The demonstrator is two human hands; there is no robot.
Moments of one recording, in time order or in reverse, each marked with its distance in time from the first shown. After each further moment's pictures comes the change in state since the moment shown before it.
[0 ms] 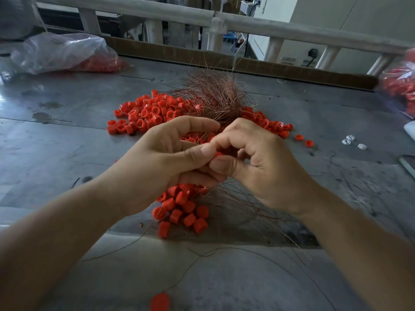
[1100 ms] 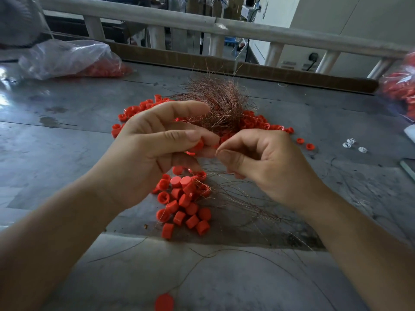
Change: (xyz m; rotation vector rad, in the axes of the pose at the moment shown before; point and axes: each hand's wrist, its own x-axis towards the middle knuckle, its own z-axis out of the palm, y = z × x) left_hand -0.001 0.013 -0.007 -0.069 0.101 0.129; right_hand -0.002 -0.005 -0.003 0.227 0.028 0.217
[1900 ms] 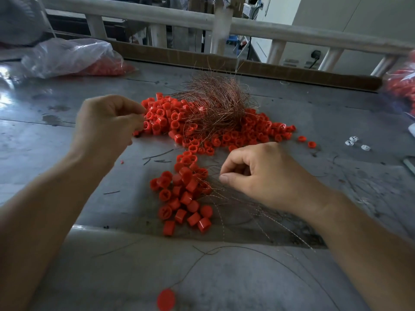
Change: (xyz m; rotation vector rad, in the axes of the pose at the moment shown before) left_hand 0.022 -0.010 -0.061 0.788 0.735 0.021; right_hand -0.003 0.008 0.003 -0.486 -0.133 0.064
